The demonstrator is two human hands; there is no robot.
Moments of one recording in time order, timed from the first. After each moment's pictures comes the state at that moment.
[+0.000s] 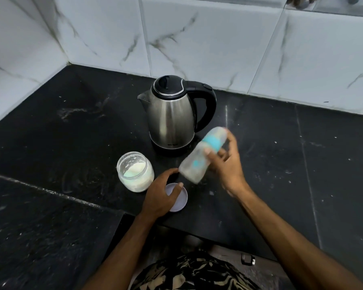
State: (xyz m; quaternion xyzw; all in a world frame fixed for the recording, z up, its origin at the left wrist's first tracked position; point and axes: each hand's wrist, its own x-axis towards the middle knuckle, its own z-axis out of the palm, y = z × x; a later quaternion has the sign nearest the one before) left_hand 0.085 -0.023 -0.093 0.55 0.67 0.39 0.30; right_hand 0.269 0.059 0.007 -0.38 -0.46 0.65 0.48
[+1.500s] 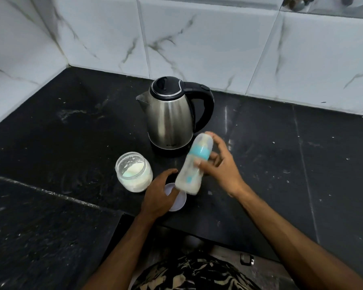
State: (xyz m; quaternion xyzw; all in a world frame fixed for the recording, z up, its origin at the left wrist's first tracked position) left_hand 0.084 -0.022 -0.099 0.55 0.68 0.39 0.30; right_hand 0.272 0.053 0.012 -0.36 -0.53 0.66 0.40
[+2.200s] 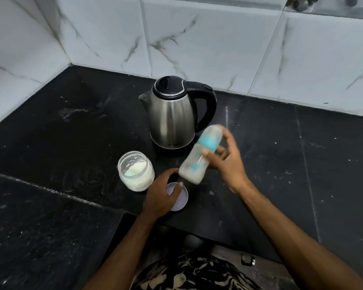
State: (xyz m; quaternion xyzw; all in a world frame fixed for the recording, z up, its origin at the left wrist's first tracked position) left_hand 0.086 -0.023 -0.098 0.56 0.68 0.39 0.28; right_hand 0.270 0.063 0.013 -0.36 -0.49 0.65 0.46
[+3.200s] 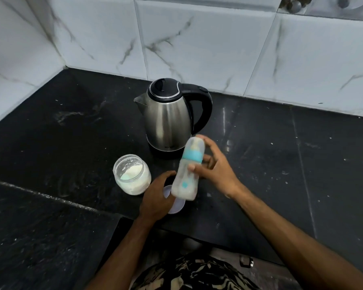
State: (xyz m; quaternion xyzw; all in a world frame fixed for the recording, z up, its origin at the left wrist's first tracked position) left_hand 0.083 -0.021 -0.104 0.55 0.67 0.39 0.31; right_hand 0.269 0.058 0.008 -0.34 -0.55 0.67 0.35
